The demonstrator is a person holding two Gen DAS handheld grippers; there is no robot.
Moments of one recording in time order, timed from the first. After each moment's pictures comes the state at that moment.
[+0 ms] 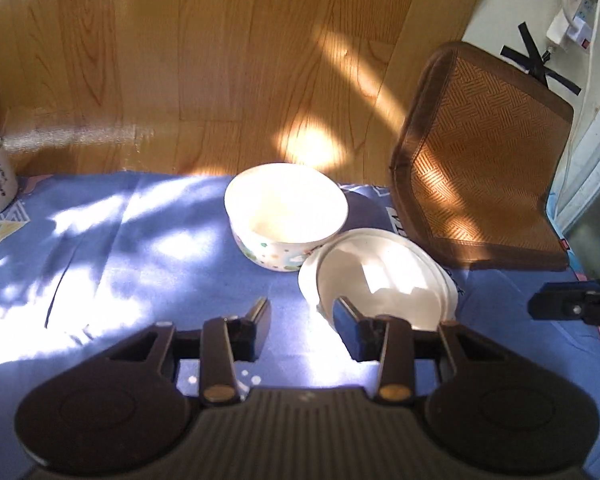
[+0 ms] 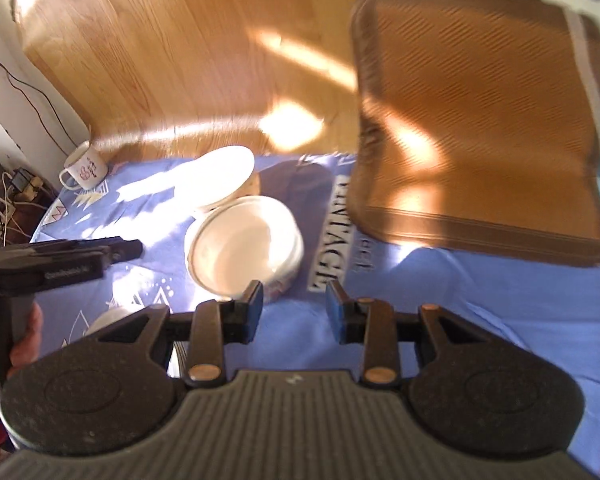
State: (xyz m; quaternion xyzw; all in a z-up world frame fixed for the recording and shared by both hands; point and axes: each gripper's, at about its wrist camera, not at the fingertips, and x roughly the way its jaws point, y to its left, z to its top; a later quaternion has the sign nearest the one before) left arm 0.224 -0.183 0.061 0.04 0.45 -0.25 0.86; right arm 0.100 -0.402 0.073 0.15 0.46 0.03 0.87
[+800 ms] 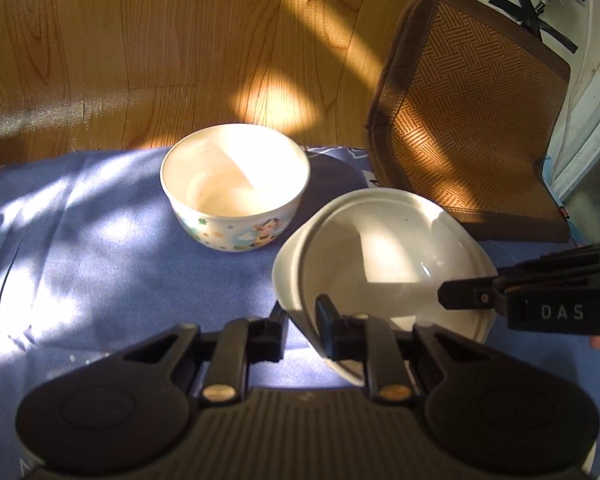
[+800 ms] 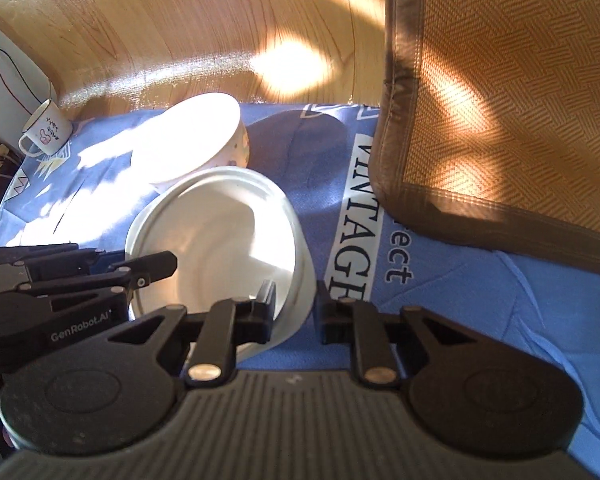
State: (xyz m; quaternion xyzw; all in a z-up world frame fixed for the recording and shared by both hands) left arm 0.222 -0.222 0.033 0.06 0.48 -0.28 0.83; right arm 0.140 -0.385 0.040 0.13 0.51 0.02 0.85
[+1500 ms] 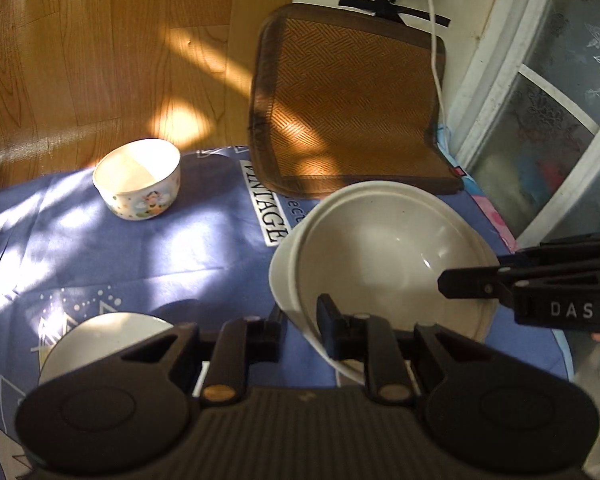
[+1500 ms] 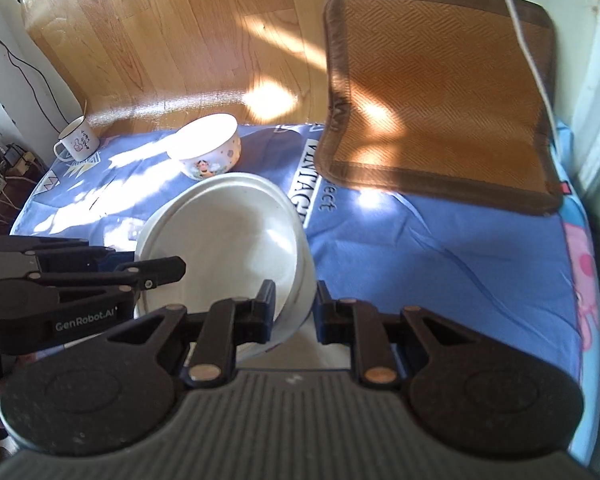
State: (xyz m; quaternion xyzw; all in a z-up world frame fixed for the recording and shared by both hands) left arm 0.072 -0.248 0.091 0.09 0.44 -0.35 0.82; right arm -0.020 -0.411 0.096 0.12 0.45 -0.01 0.89
